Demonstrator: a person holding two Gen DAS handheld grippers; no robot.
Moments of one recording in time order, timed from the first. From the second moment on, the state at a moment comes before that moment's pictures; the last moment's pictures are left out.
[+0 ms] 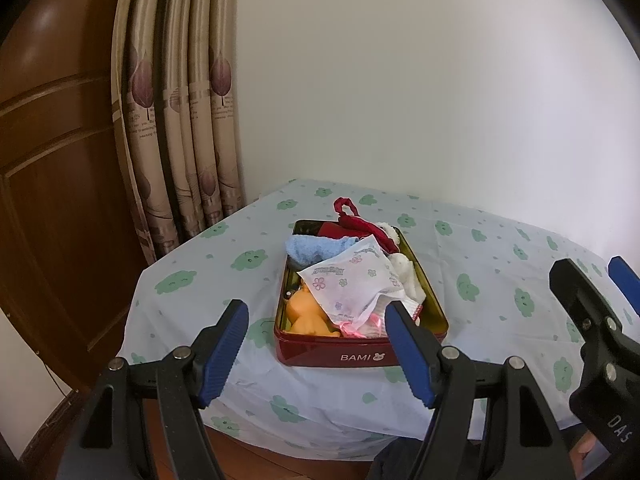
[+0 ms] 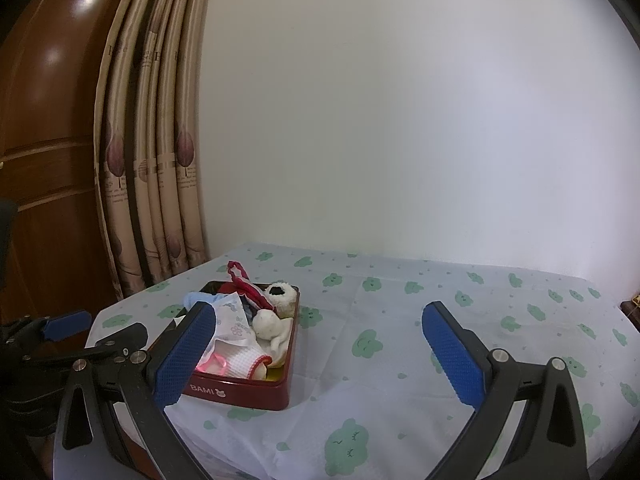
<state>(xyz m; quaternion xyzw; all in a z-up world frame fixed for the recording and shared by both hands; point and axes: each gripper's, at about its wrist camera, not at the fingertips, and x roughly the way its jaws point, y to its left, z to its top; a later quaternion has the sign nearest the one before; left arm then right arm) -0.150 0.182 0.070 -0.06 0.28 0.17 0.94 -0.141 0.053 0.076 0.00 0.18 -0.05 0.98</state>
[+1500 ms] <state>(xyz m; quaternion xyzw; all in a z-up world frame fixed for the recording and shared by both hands) -0.145 0.187 0.064 -0.06 0.29 0.18 0.94 -0.141 0.058 0.065 0.00 0.19 -0.05 0.98</state>
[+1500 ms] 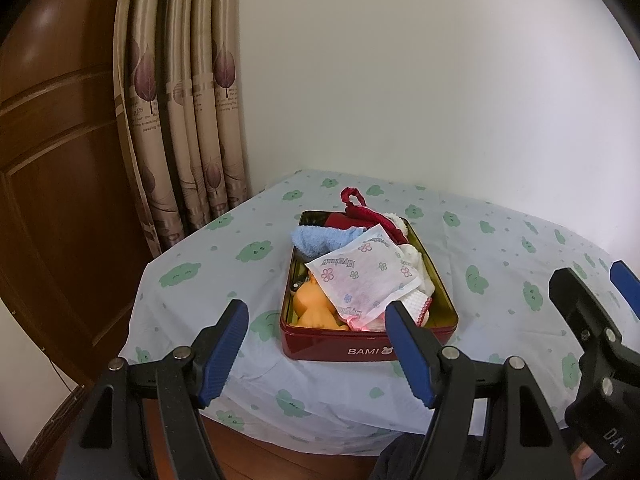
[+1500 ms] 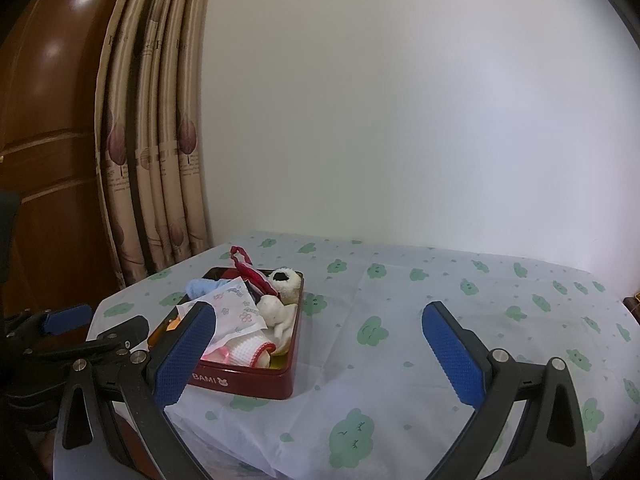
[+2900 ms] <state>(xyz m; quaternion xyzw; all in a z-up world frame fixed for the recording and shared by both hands) -0.144 0.191 0.062 -0.06 0.30 0.19 0.93 -0.138 0.054 0.061 0.00 0.20 -0.04 0.98</state>
